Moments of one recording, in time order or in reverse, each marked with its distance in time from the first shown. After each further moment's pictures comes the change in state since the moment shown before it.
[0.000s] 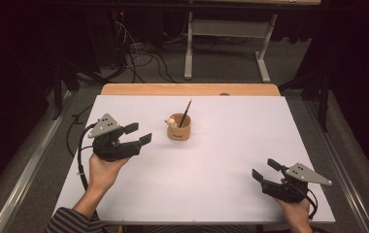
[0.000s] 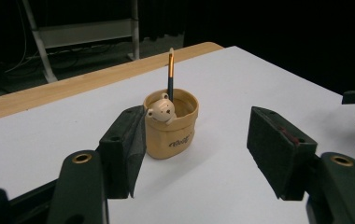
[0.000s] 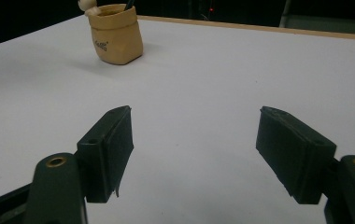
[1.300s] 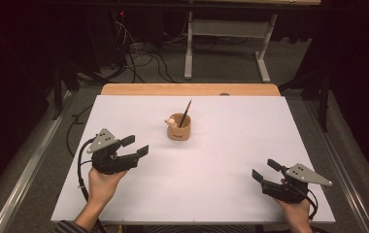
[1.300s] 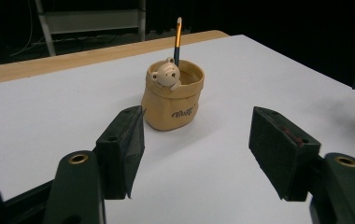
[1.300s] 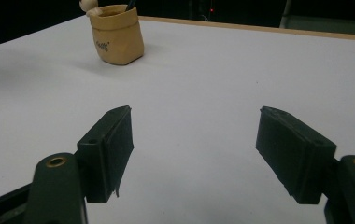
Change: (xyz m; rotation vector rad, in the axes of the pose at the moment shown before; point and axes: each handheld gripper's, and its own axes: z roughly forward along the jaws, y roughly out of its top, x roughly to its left) left arm 0.000 -0.038 -0.004 0.009 0.026 -0.049; right arm 0.001 0.000 -0.001 -0.004 0.005 -0.006
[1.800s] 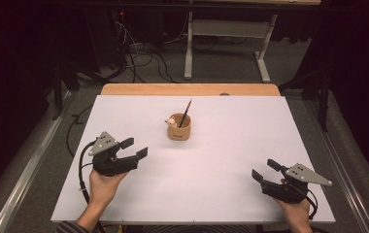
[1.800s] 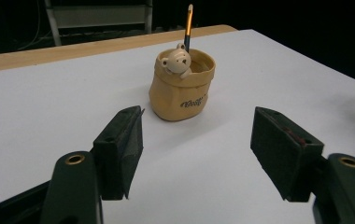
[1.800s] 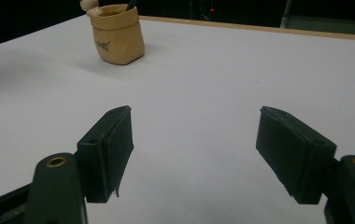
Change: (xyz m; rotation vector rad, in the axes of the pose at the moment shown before) left arm 0.004 -0.013 0.004 0.009 0.026 -0.013; right arm 0.000 0.000 0.000 0.001 0.001 -0.002
